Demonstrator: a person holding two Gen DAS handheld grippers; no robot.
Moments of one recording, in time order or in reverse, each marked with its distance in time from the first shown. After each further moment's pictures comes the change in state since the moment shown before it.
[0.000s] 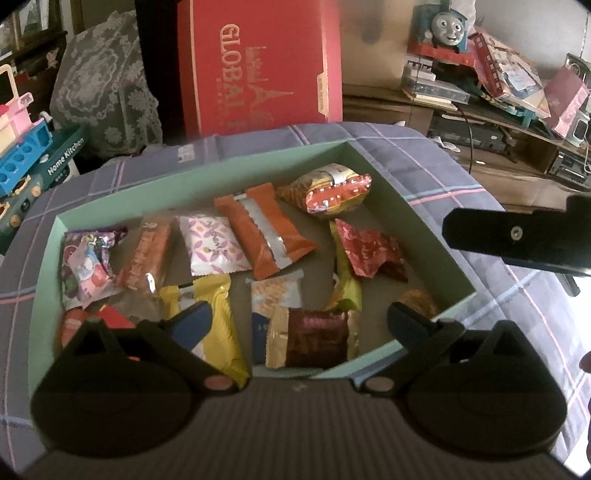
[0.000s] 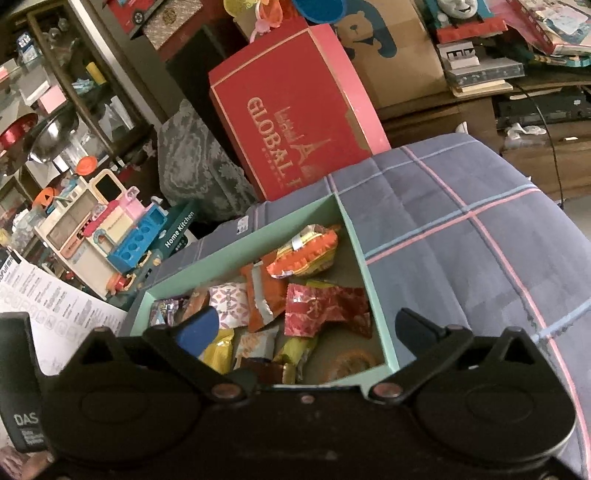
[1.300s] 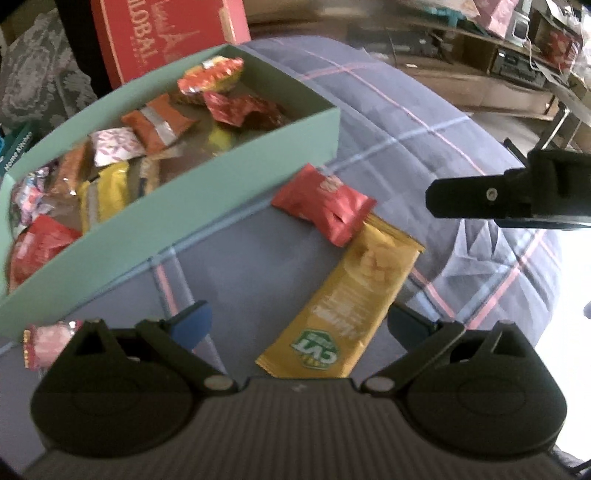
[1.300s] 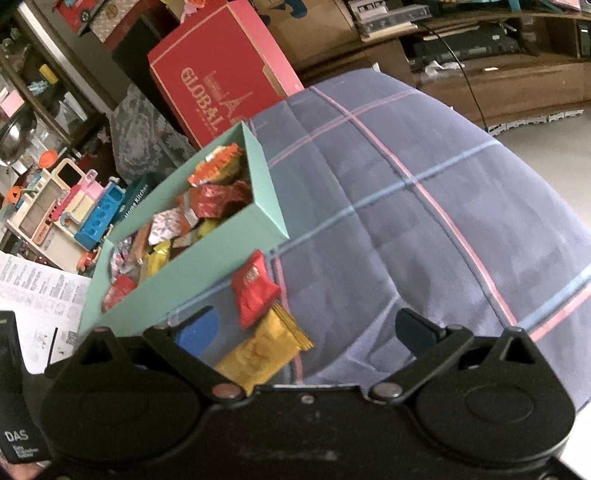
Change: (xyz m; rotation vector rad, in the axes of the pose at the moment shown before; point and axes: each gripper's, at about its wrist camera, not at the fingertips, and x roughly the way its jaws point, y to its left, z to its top) left arm -0.026 -0.084 -0.109 0.213 0.177 -0.082; right arm -0.072 -0.076 -0.099 0.121 0.104 -0.113
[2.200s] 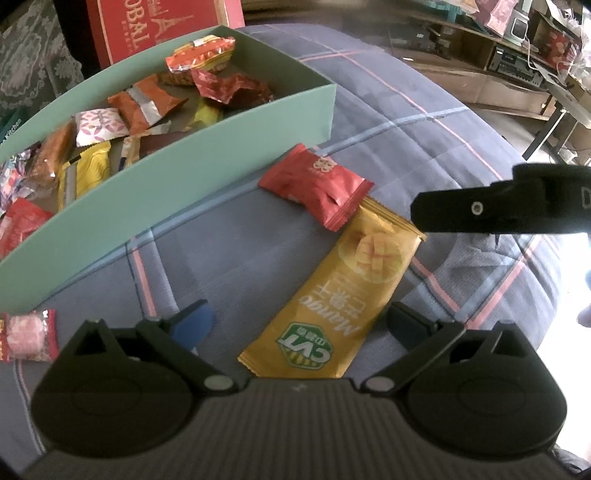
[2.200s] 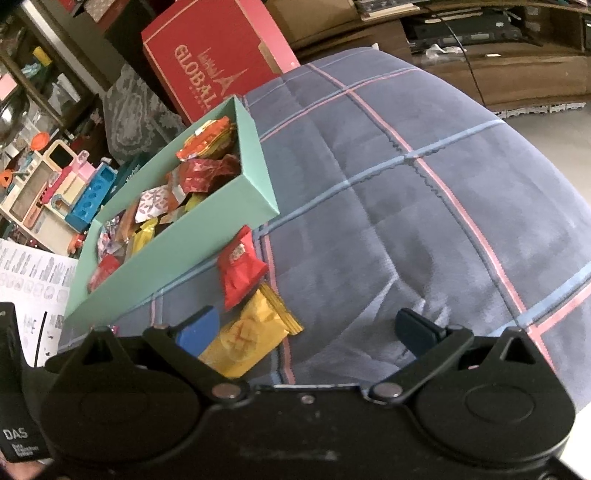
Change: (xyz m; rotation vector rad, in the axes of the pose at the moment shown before) left arm 0.017 0.002 -0.004 -0.024 0.015 -0.035; right arm 0.018 0.002 -0.001 -0.023 0.058 -0.021
